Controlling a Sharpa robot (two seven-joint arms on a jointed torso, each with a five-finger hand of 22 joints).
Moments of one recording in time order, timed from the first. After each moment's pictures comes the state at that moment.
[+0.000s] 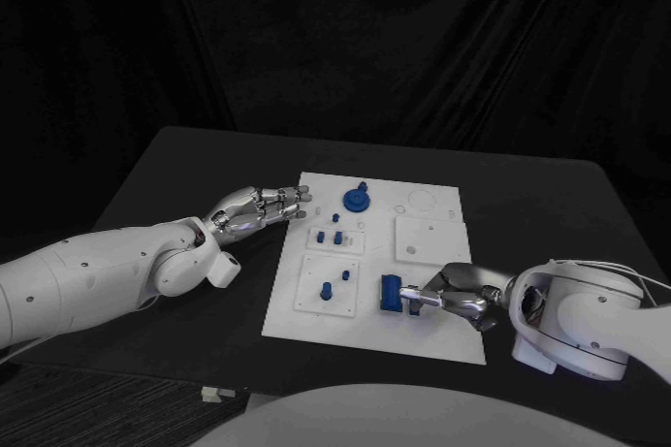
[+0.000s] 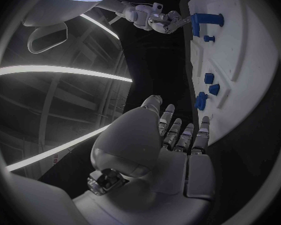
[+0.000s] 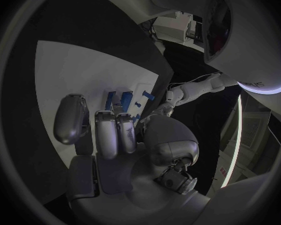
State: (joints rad) left arm 1.09 -0.90 -0.21 1.31 -0.33 0.16 0.63; left_hand 1.54 0.21 -0.06 0.19 0.57 0.57 0.15 0.08 0.06 0.15 0.13 0.18 0.04 0.10 0.20 0.03 0.02 0.12 0.18 0.29 0.07 0.18; right arm 1.13 -1.07 -0.21 1.94 -1.09 -0.07 -0.33; right_hand 0.77 0.28 -0.43 0.29 0.05 0.82 0.13 0.05 0.13 1.47 0.05 1.57 1.31 1.46 -0.05 1.52 1.31 0.09 1.46 0.06 1.18 1.31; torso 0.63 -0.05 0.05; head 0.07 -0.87
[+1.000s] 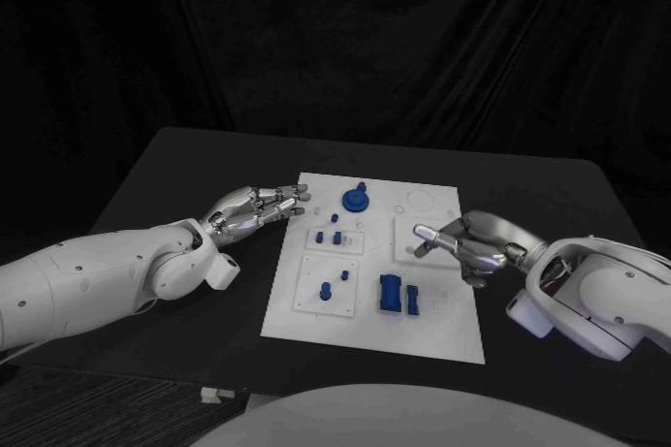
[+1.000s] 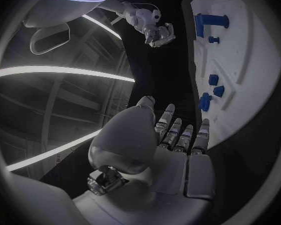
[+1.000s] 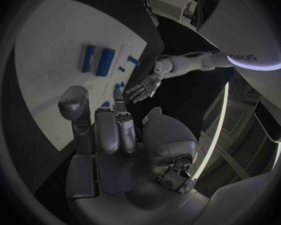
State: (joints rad) left arm 1.09 -0.92 -0.21 1.34 -0.33 0.14 0.66; left_hand 1.41 0.20 -0.11 0.29 0.52 0.57 0.15 0.09 0.06 0.15 0.13 0.17 0.04 0.06 0.14 0.02 0.02 0.11 0.12 0.28 0.05 0.12; right arm 1.20 -1.12 -0.21 1.95 -0.95 -0.39 -0.08; right_hand 0.84 0.27 -0.43 0.29 0.11 0.98 0.10 0.12 0.12 1.45 0.01 1.38 1.30 1.41 -0.05 1.29 0.84 0.15 1.31 0.06 0.75 1.29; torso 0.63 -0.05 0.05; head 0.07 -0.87
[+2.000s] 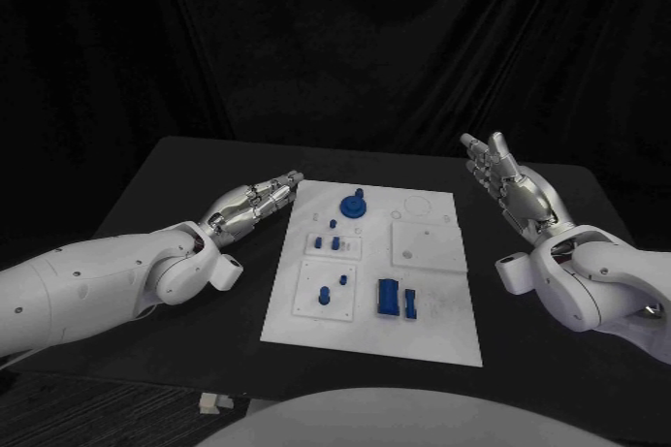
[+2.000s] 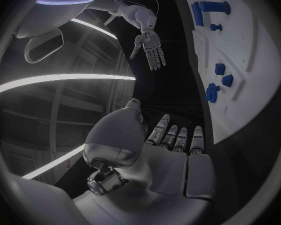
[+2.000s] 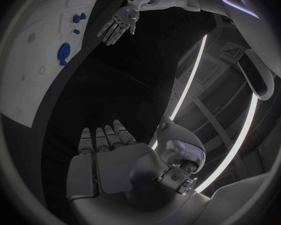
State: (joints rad) left arm 1.09 -0.92 -0.21 1.37 -0.33 0.02 0.67; left_hand 1.05 0.18 -0.18 0.23 0.34 0.32 0.02 0.02 0.02 0.02 0.00 0.06 0.01 0.00 0.02 0.00 0.00 0.15 0.00 0.13 0.01 0.00; right arm 1.16 -1.06 -0.19 1.77 -0.41 -0.58 0.49; right_hand 0.24 0.04 -0.11 0.03 0.00 0.13 0.00 0.00 0.00 0.01 0.00 0.01 0.00 0.00 0.01 0.00 0.00 0.01 0.00 0.03 0.00 0.00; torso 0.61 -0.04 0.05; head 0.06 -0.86
